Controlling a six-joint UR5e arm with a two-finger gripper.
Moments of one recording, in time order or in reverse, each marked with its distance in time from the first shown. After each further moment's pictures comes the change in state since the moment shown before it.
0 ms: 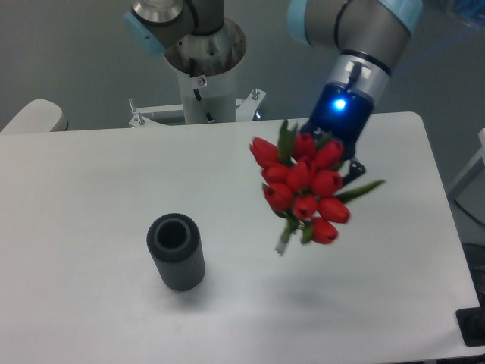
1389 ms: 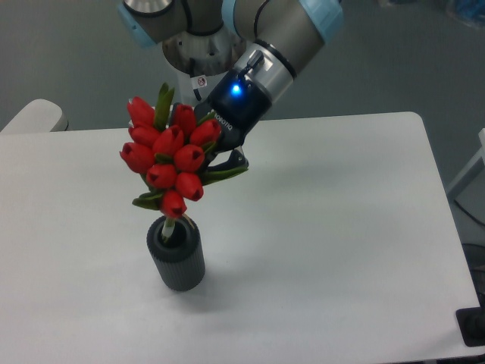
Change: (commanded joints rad) arm -0.167 0.201 -0.181 -0.011 -0.268 -0.084
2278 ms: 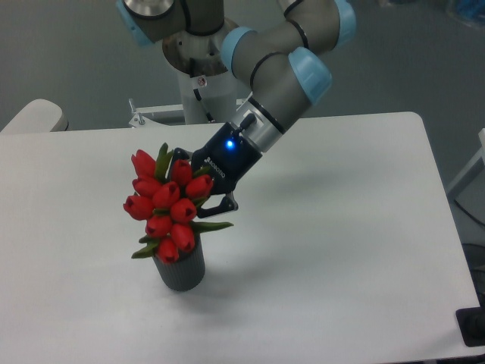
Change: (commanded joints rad) arm -0.060 -0.097 -0.044 0.002 -0.001 0.052
